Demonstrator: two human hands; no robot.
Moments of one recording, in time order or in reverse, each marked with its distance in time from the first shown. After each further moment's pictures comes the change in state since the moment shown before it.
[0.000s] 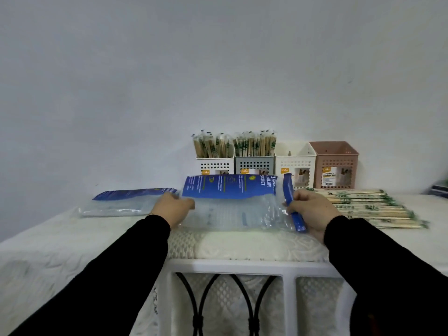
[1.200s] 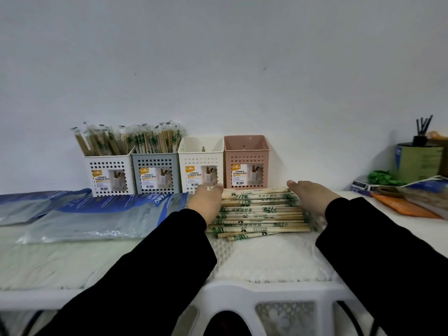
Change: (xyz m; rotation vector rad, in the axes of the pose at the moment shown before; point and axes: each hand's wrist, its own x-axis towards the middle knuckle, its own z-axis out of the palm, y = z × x) left_hand -0.058 0.152 0.284 0.238 -0.225 0.097; right_hand 0.104 0.028 -0.240 -0.734 -0.019 0.046
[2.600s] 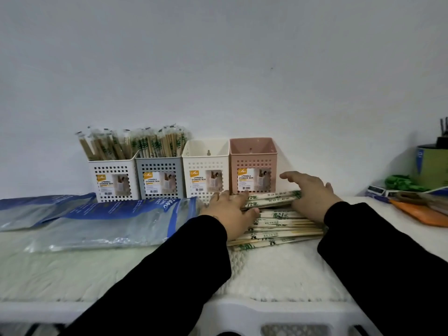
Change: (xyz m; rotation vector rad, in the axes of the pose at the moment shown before) left_hand -0.005 0.008 0.018 0.607 -0.109 0.322; right_hand 0.027 -0.001 0.011 -0.281 0.114 -0.275
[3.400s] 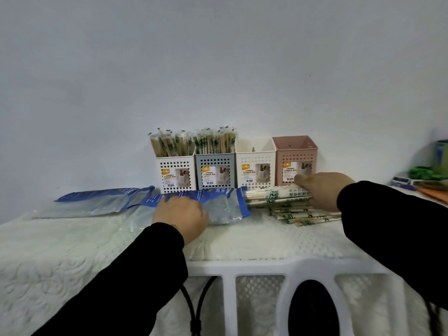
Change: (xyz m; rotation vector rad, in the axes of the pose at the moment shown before) left_hand -0.116 -0.187 -0.057 0.308 0.187 -0.118; right_hand -0.049 -0.116 -0.003 -0.683 -0.110 -0.246
